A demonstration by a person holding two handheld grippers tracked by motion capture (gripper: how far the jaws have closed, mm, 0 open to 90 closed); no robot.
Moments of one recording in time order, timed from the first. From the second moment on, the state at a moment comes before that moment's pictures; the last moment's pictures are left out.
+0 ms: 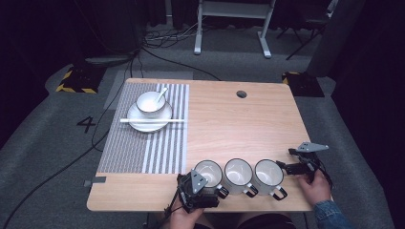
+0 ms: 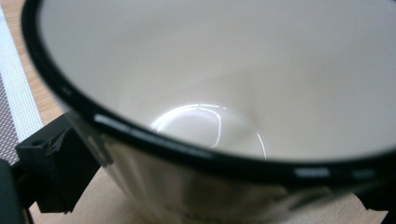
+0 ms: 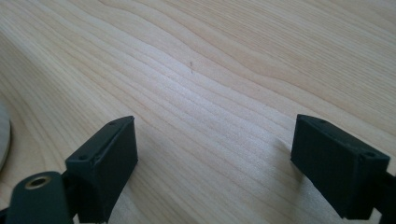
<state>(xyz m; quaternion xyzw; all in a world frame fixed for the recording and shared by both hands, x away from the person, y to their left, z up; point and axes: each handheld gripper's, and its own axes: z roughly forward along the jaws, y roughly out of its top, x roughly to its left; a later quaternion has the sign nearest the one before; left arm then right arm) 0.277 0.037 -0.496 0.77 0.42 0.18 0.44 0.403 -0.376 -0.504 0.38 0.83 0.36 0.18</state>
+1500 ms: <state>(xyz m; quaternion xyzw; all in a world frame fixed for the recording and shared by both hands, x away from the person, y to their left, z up) 0.277 0.033 -0.482 0.76 0.41 0.21 0.46 0.402 -0.376 -0.504 0.38 0.83 0.36 0.18</state>
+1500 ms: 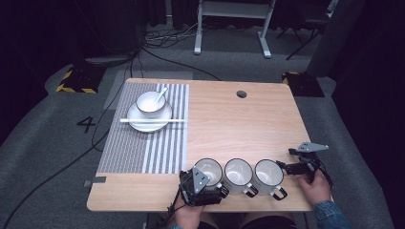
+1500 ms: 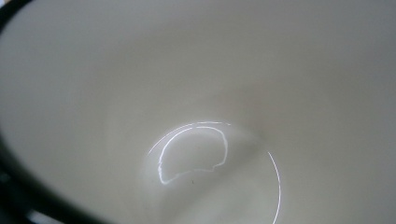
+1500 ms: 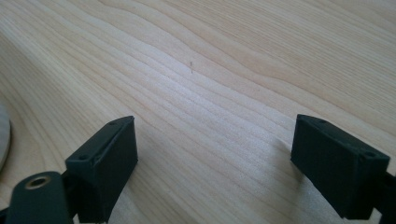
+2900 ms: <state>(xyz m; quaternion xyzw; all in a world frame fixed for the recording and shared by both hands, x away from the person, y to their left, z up) 0.318 0.143 -0.401 0.73 0.45 0.28 0.43 0.402 -0.375 -0.504 0.38 0.83 0.36 0.18</state>
